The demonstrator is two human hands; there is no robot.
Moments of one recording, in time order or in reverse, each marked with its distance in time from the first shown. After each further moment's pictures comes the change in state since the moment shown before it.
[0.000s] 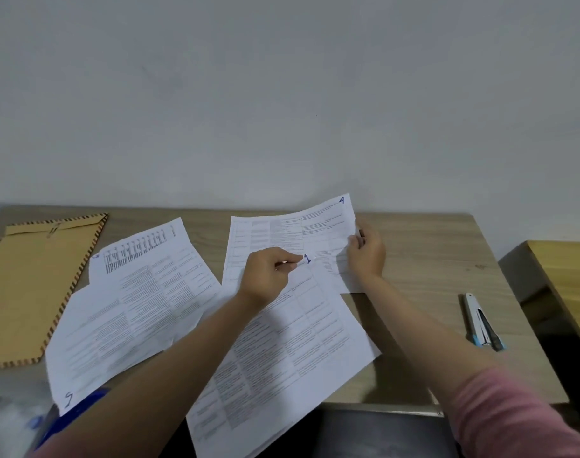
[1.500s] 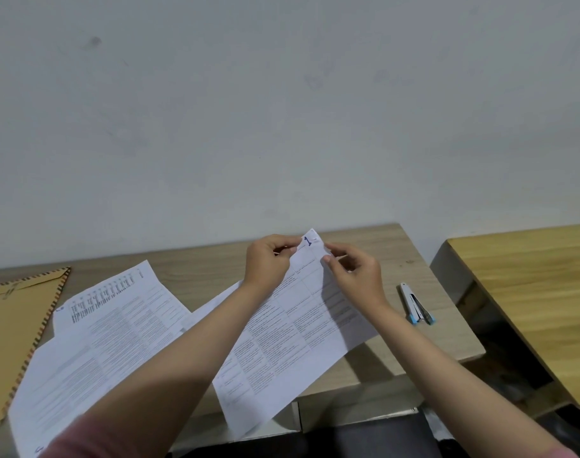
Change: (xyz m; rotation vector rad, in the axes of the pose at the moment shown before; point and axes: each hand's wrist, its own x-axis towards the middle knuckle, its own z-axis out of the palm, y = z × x) left_hand -0.008 0.088 0.029 -0.265 0.009 0.212; right_hand -0.083 -0.053 -0.112 0.194 -0.002 -0.295
